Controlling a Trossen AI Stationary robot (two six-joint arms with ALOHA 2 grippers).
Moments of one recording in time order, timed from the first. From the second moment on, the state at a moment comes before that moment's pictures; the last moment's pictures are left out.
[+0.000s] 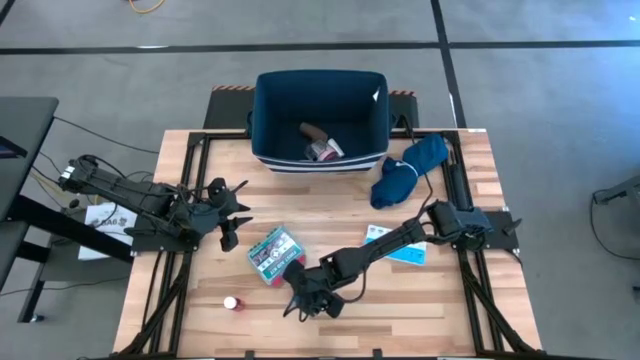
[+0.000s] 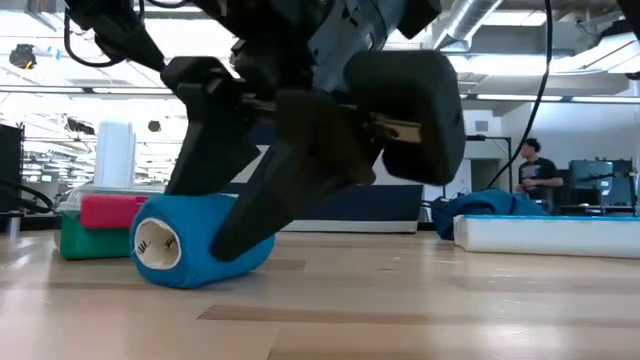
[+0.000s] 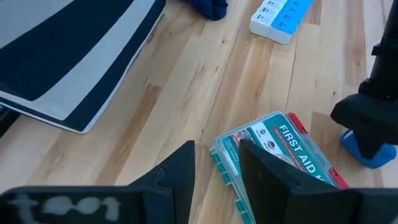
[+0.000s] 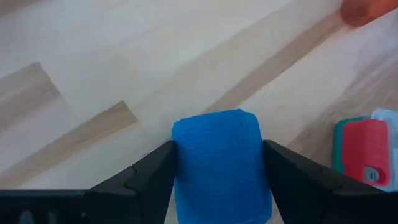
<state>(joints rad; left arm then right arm) -0.35 0.84 0.81 -0.78 -0.50 -0.47 0.36 2.30 1.71 -0.40 -0.11 -0.68</state>
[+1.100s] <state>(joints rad) -0.35 0.84 0.81 -0.78 -0.52 -0.45 0.34 2.00 1.70 -0.36 0.09 -0.55</state>
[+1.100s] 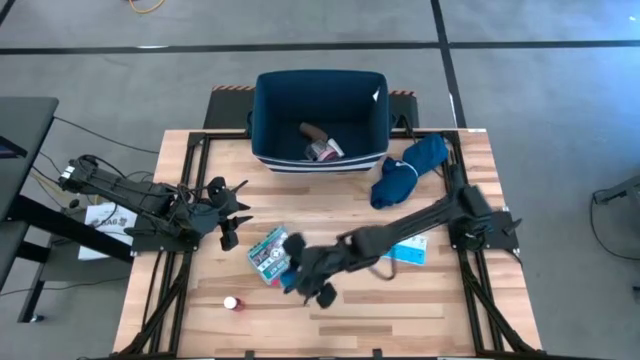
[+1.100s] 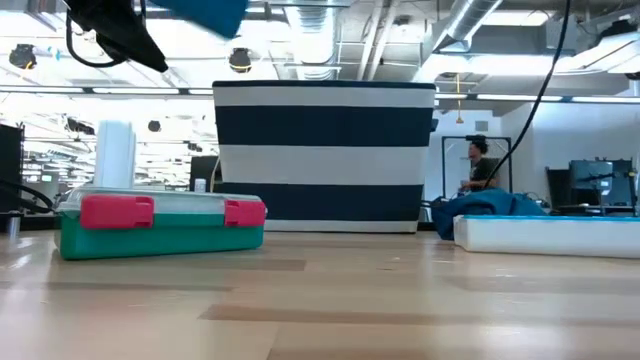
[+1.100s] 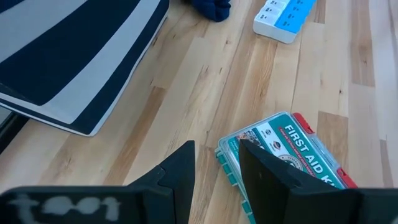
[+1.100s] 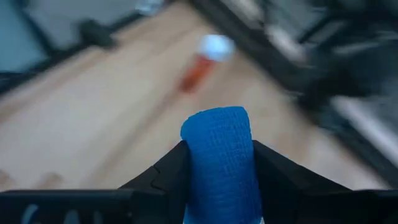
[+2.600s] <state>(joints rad) -0.35 0.84 0.81 -0.78 -0.52 -0.47 -0.45 2.02 1.70 -0.46 0.18 0.13</state>
